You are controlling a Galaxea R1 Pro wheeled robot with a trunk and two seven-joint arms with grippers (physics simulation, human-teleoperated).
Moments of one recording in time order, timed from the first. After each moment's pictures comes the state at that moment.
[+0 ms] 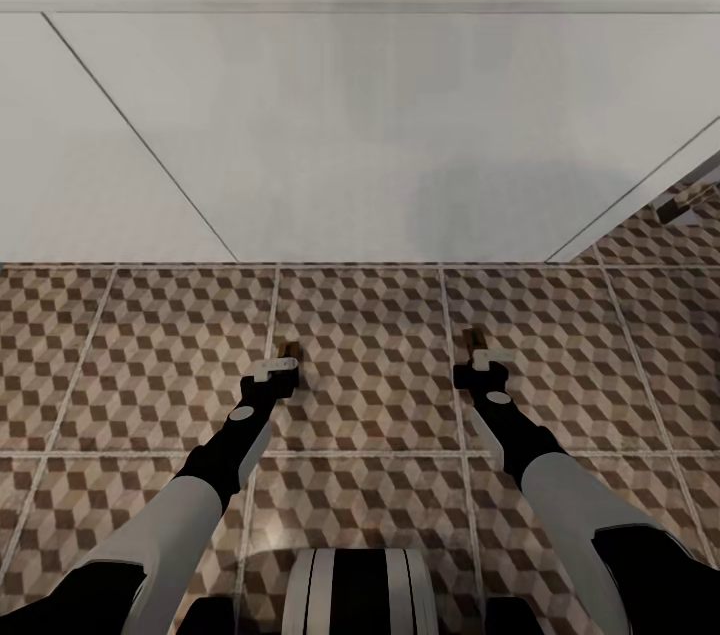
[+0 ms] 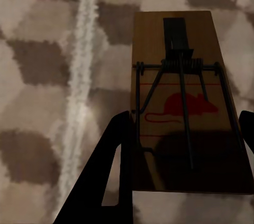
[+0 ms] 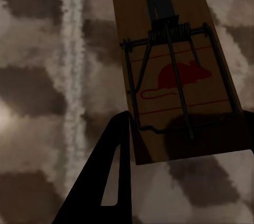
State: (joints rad) left arm -0.83 -0.09 -0.02 -0.51 0.02 -0.06 0.14; right arm -0.91 0.00 0.11 -0.42 -0.05 -0.03 -0.20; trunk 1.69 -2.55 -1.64
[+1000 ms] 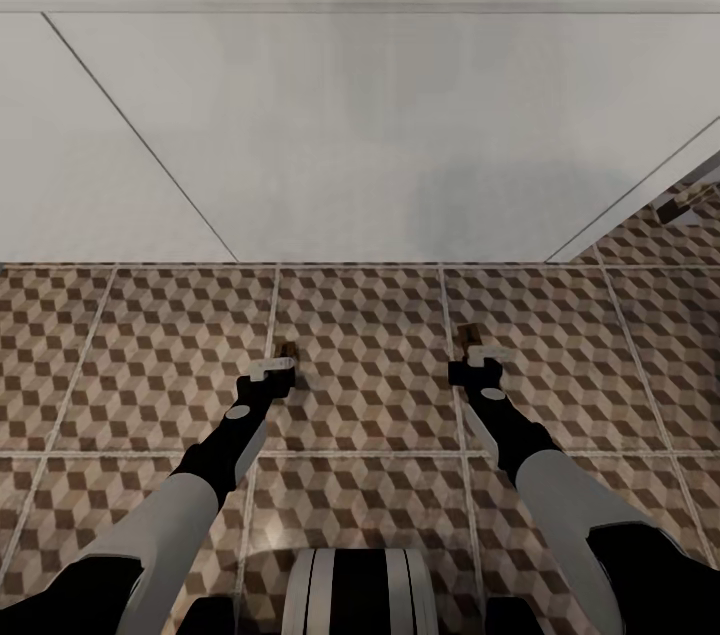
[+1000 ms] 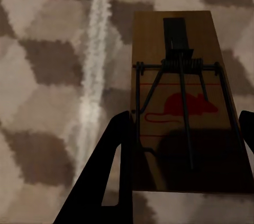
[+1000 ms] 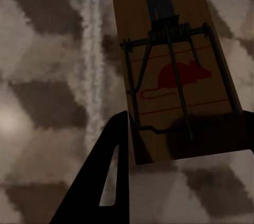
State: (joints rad) left arm -0.84 -0.08 -0.02 -0.48 0.02 -0.06 0.13; right arm -0.92 0.01 0.10 -0.43 -0.05 -0.03 -0.20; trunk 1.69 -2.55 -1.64
